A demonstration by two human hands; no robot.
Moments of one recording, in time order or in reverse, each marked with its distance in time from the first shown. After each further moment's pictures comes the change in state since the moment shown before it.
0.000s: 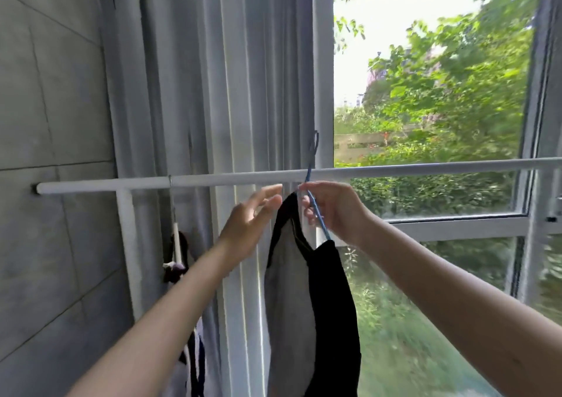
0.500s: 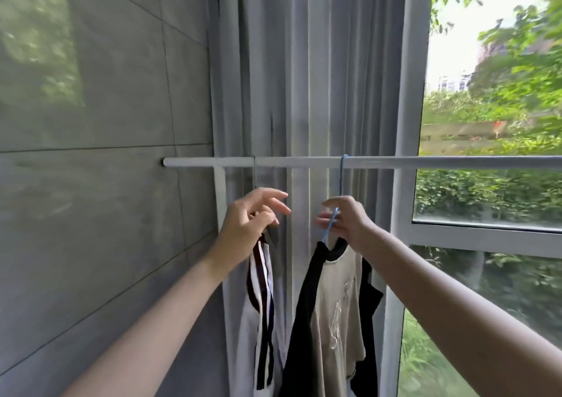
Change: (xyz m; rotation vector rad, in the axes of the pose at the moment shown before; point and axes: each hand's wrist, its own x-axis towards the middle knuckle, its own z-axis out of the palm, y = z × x) left_hand -0.095 0.024 -0.066 0.085 0.235 -0.023; right_hand 0.037 0.068 0.055 -0.075 0.131 0.164
